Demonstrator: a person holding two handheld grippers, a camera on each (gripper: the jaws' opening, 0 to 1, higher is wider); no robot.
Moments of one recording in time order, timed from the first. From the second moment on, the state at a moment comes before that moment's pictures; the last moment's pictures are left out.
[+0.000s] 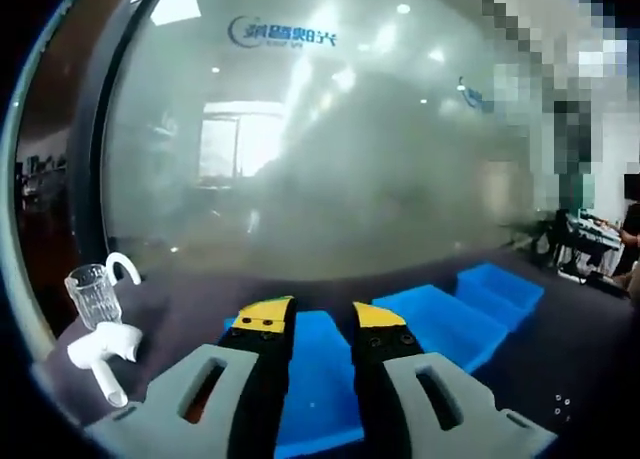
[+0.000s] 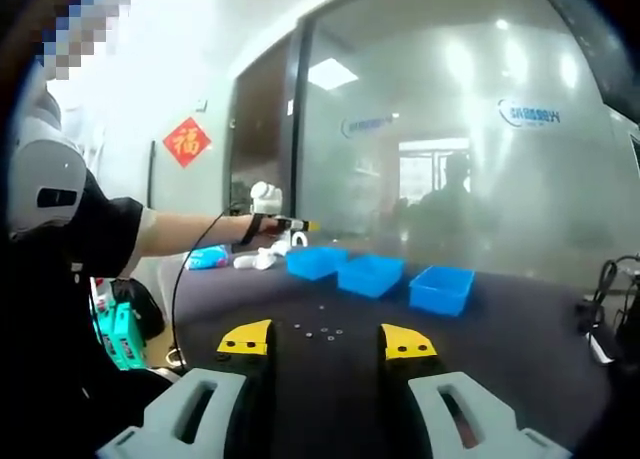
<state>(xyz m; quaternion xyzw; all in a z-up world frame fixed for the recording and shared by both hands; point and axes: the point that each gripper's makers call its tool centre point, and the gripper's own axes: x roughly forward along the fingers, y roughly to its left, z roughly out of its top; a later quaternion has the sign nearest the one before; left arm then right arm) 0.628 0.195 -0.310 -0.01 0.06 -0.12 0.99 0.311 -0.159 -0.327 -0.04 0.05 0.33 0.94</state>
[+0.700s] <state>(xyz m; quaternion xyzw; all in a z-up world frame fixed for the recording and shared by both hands) 0.561 0.159 -0.287 0.02 0.01 -0.18 0.98 0.315 -0.160 -0.328 -0.03 0.04 0.33 0.94</state>
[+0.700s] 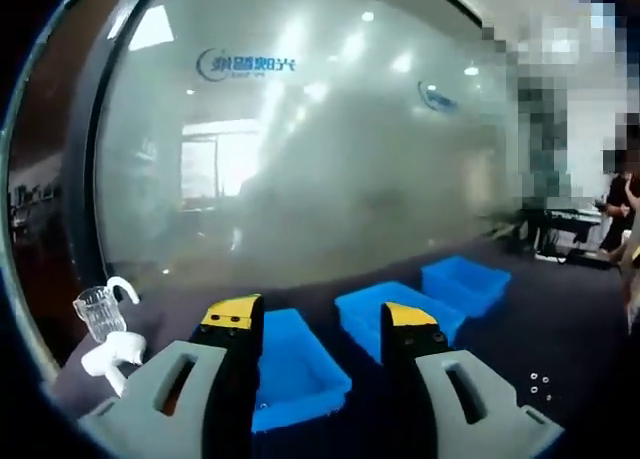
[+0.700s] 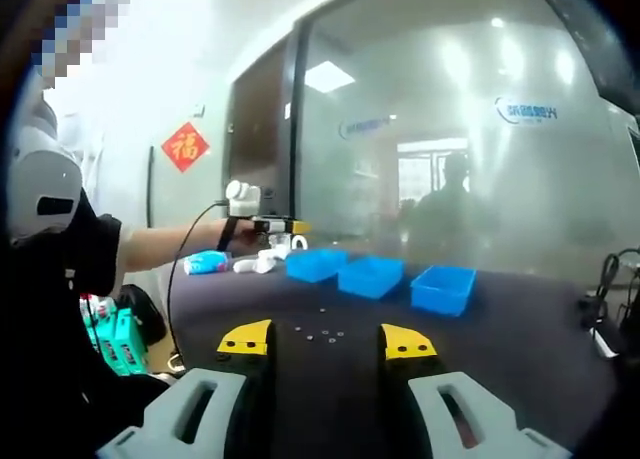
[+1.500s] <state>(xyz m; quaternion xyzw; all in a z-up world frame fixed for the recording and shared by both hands) 0.404 0.157 -0.271 0.02 -0.05 -0.24 0.97 0.323 -0.154 -0.324 -0.01 0.03 0.33 0.94</state>
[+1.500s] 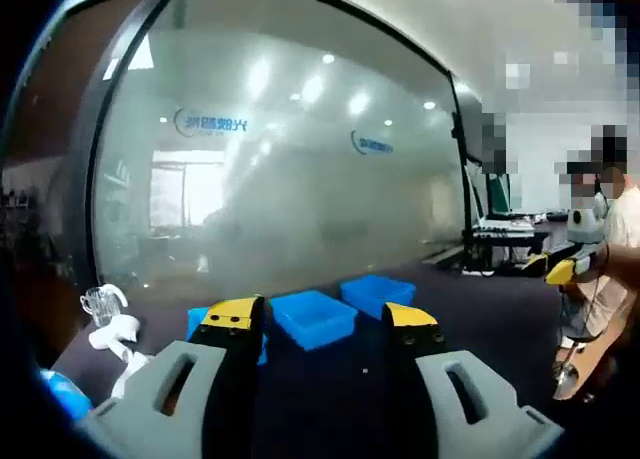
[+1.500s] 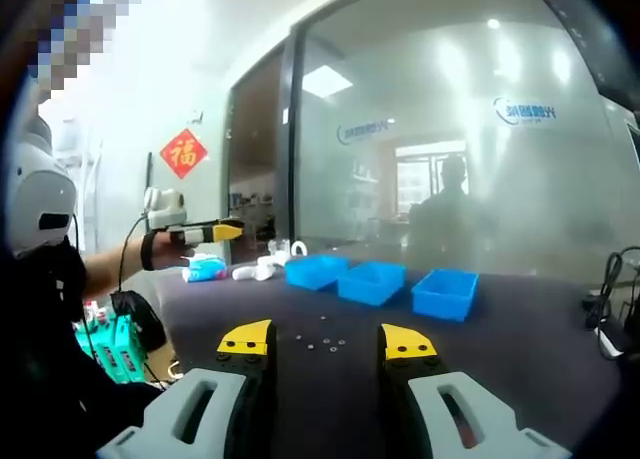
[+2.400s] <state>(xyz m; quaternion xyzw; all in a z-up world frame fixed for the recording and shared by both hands) 0.318 0.176 -0.320 0.07 0.01 -0.31 0.95 0.325 -0.161 -0.321 -0.01 0.03 0.31 0.95</state>
